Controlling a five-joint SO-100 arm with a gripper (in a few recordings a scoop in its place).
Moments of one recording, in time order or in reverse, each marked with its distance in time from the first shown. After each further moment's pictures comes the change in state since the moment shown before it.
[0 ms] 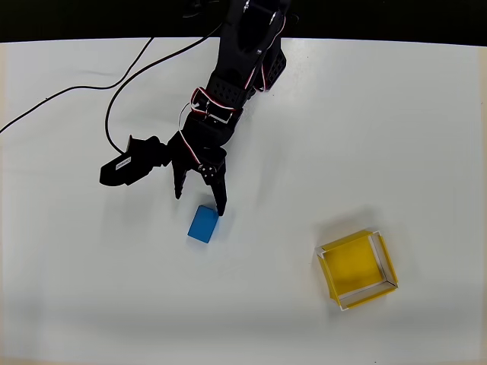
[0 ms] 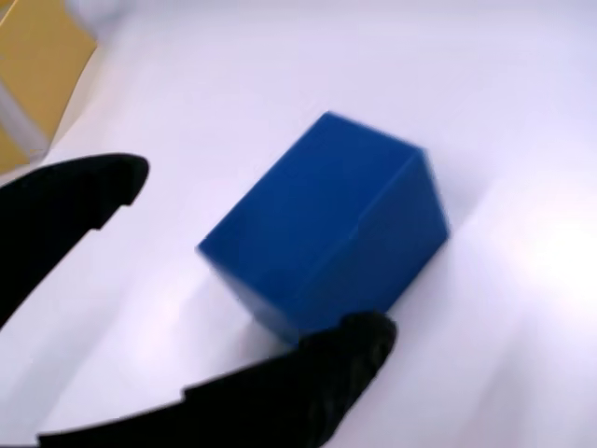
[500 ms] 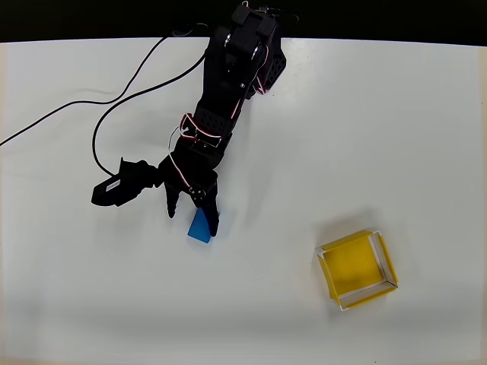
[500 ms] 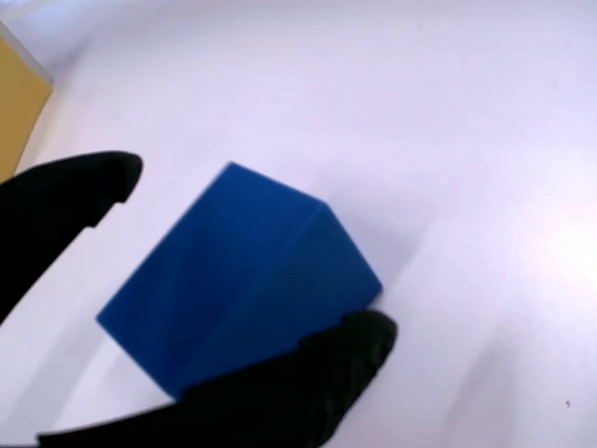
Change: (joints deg) arm -1.4 -21.6 -13.1 -5.8 3.2
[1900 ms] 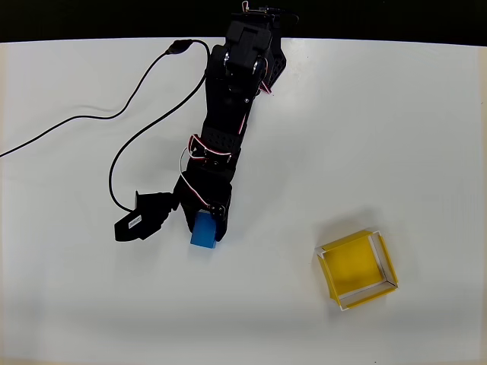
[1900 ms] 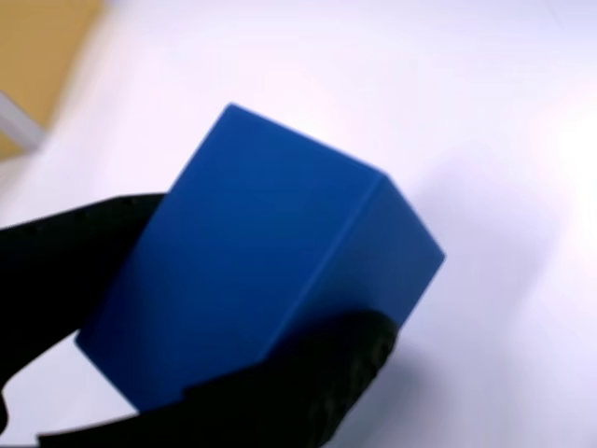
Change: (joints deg) arm -9.8 -2.5 -7.7 5.0 -6.0
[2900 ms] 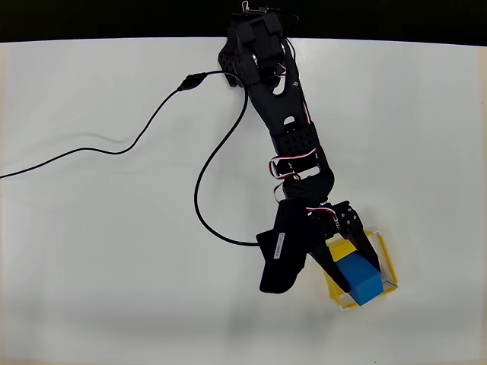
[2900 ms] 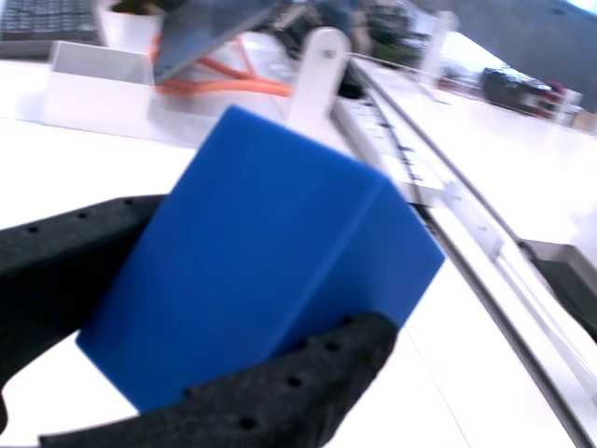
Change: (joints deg) arm -37.6 -3.7 -21.2 -29.2 -5.5
